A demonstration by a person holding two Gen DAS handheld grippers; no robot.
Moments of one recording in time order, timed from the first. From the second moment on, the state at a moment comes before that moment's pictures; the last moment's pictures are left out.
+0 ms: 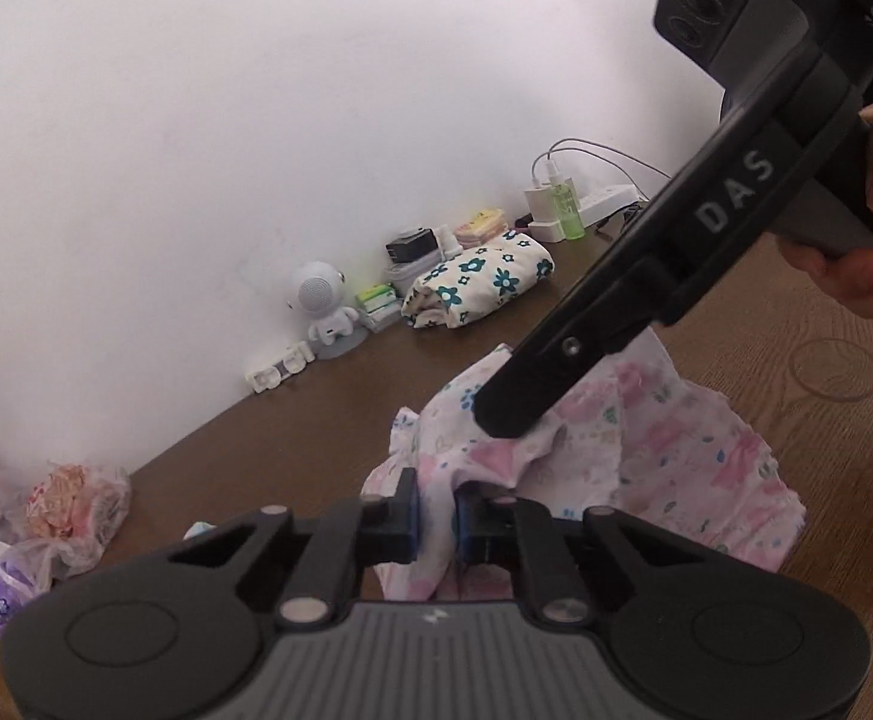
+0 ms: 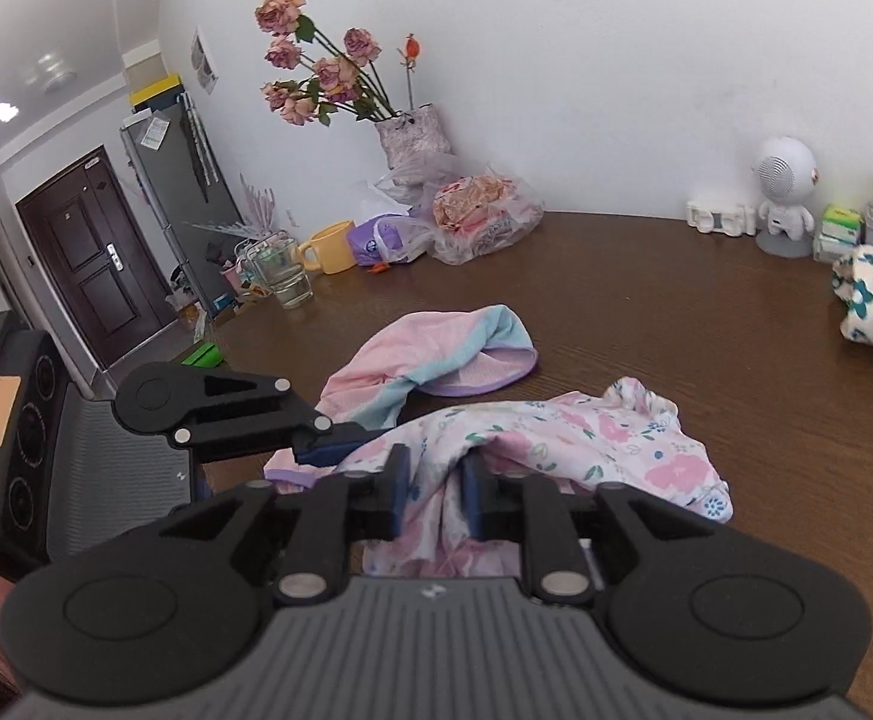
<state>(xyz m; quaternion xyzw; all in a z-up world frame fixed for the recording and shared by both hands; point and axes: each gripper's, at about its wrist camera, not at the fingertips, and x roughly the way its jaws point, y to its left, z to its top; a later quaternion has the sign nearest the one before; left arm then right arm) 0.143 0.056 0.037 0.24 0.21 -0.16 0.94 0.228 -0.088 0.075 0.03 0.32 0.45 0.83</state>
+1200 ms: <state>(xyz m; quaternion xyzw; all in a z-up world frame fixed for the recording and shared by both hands) 0.111 0.140 0.039 -0.10 0.30 -0.03 0.95 0.177 -0.249 0.046 -0.02 0.32 0.24 0.92</state>
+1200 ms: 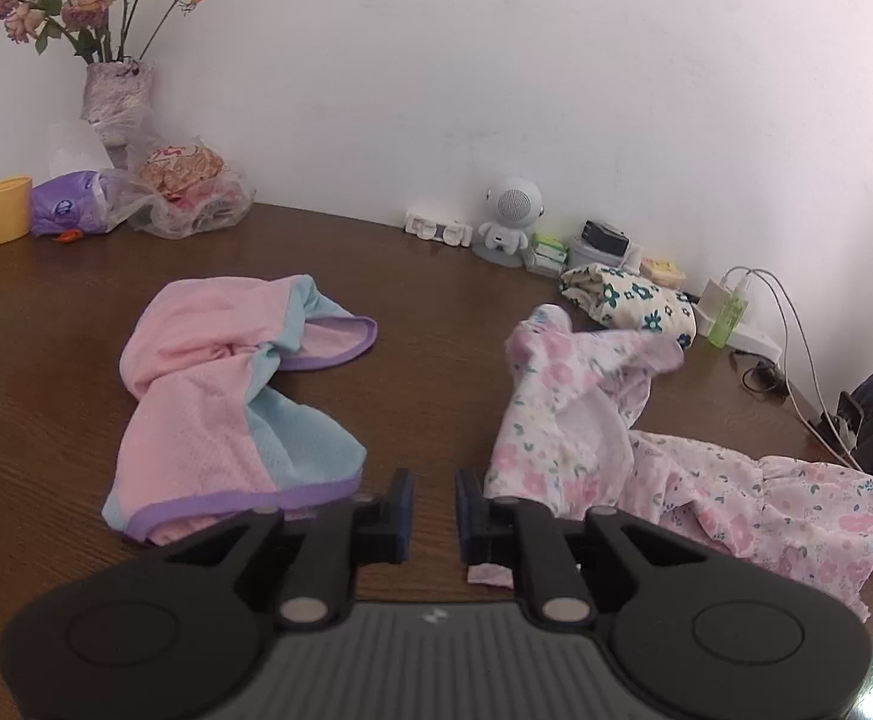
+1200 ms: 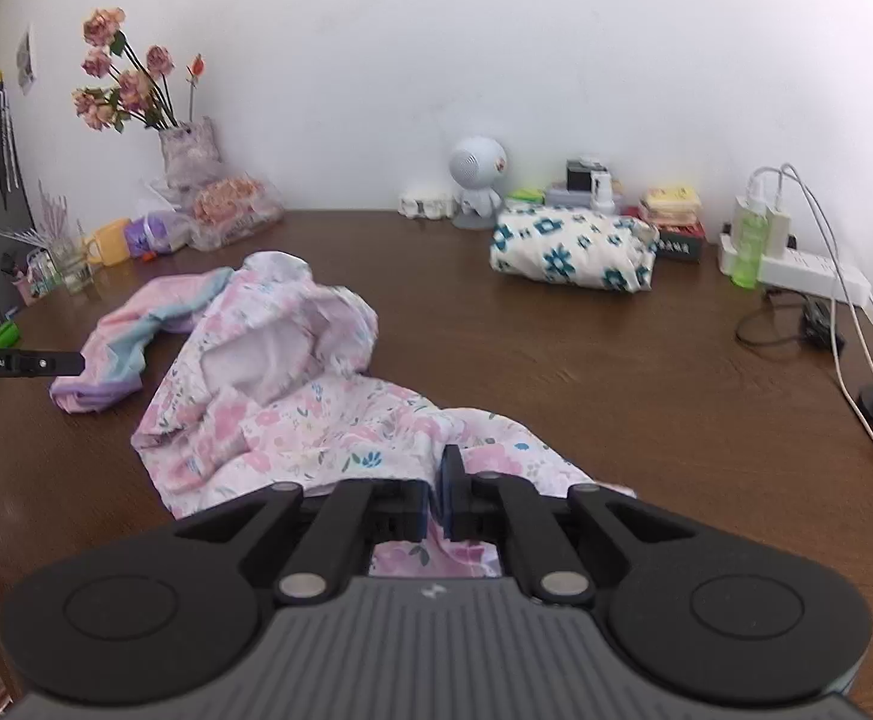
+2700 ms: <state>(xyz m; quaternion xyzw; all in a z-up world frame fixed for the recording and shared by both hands) 0.236 0.174 0.053 -0.01 0.31 0.06 0.95 0.336 -0.365 0.035 0.26 0.35 0.06 0.90</state>
